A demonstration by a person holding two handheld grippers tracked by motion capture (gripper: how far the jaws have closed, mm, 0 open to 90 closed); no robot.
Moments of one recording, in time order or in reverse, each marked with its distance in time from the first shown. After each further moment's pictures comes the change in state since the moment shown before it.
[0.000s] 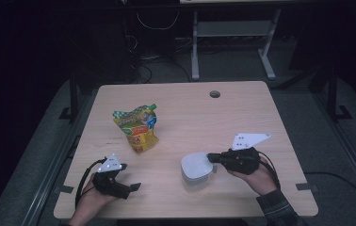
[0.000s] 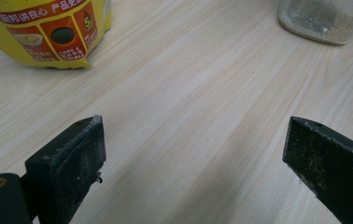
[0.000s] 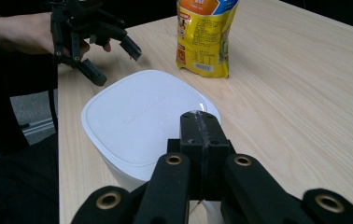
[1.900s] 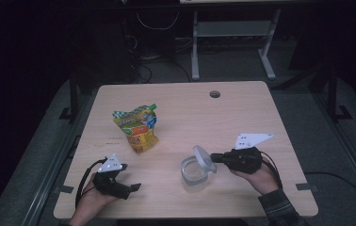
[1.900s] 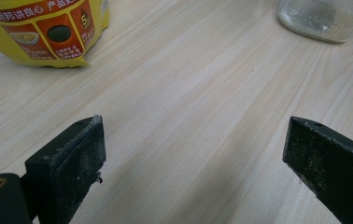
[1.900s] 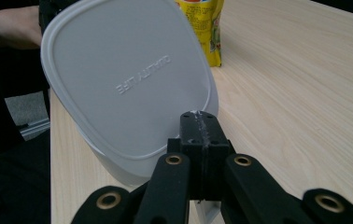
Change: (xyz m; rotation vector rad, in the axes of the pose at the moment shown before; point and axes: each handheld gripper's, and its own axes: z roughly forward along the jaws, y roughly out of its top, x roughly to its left) left arm -0.001 0.000 0.002 -0.002 -0.004 -0.008; right arm -0.010 -0.011 -0.001 0.018 -0.009 0.030
